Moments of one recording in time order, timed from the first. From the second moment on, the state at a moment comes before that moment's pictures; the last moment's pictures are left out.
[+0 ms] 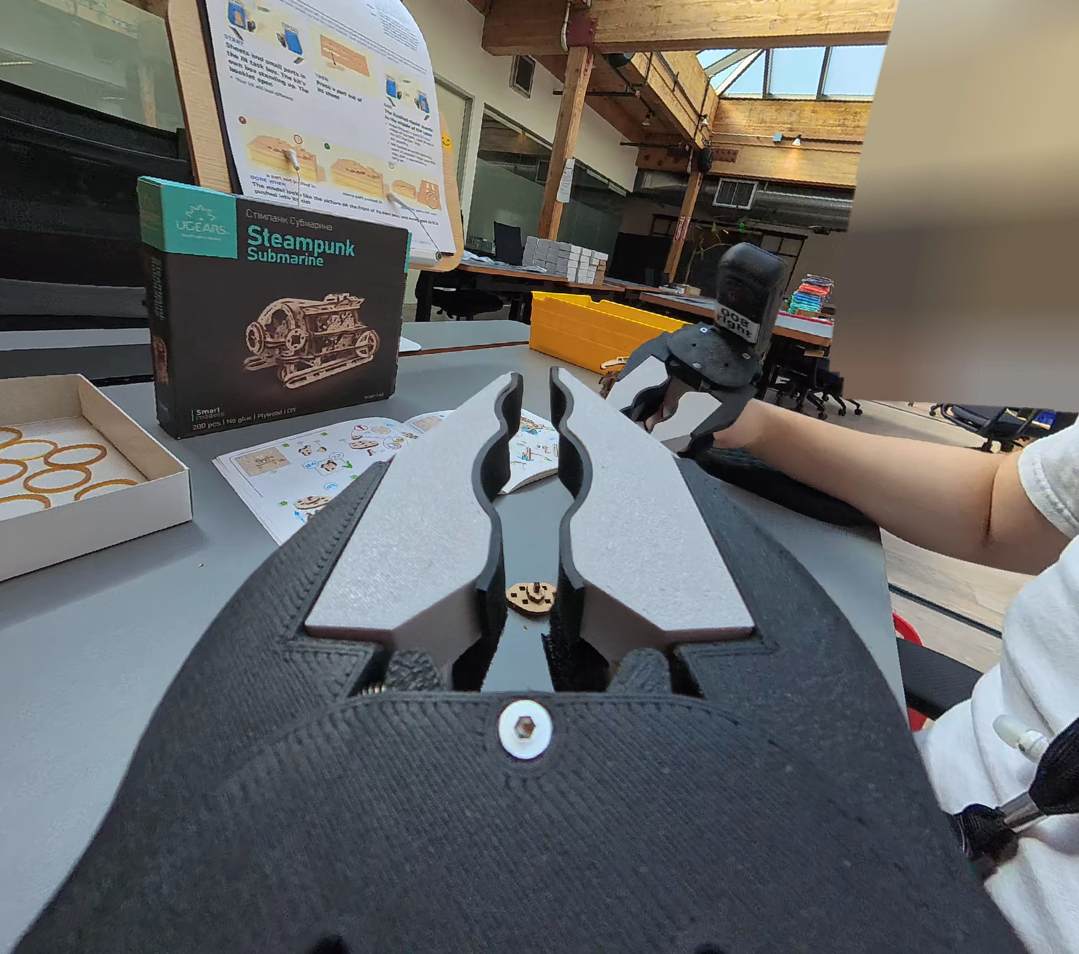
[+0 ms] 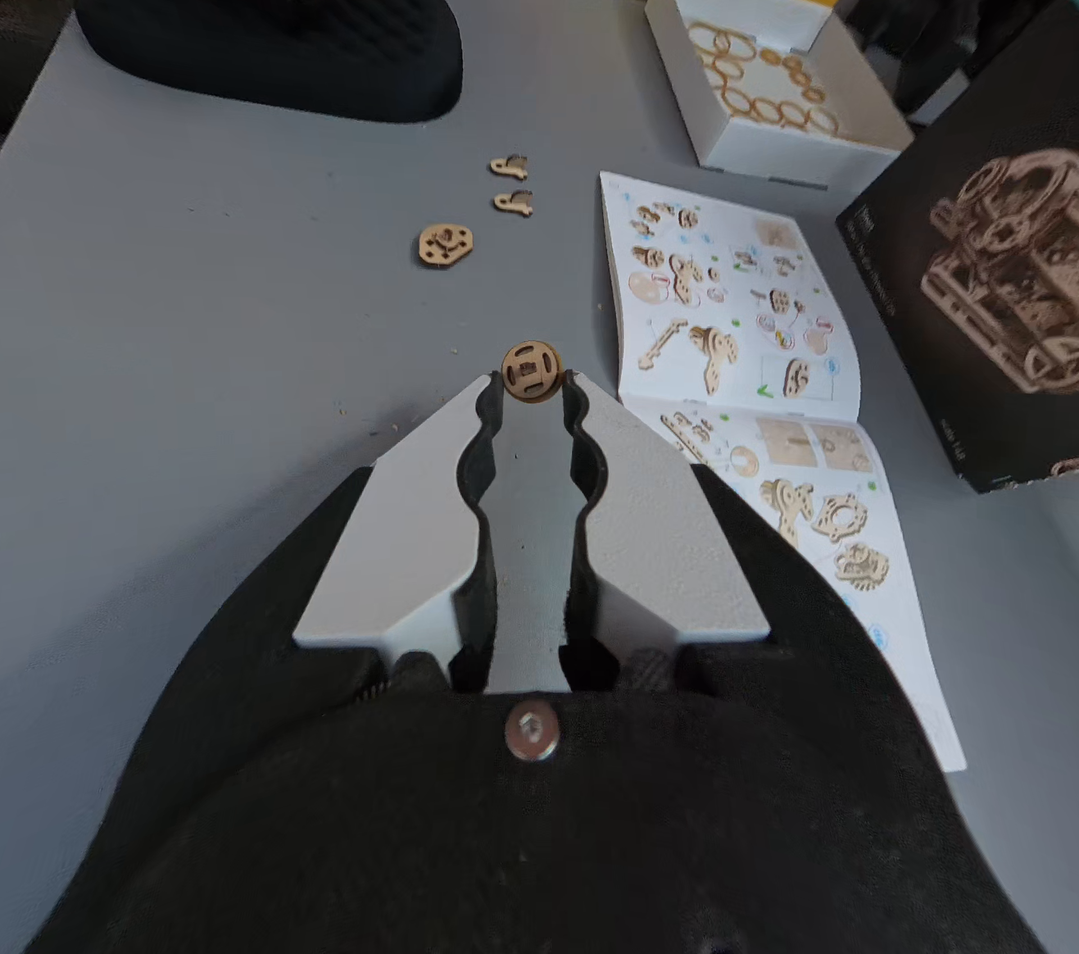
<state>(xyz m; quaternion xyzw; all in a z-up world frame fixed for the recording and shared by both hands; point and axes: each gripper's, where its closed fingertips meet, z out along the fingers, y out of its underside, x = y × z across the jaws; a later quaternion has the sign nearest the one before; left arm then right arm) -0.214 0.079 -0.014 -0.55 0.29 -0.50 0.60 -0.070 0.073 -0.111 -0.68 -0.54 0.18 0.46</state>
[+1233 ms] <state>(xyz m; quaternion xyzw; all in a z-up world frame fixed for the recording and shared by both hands) -0.128 0.017 -0.059 -0.54 0.54 -0.28 0.58 -0.139 0.022 -0.052 -0.48 -0.62 0.23 0.57</state>
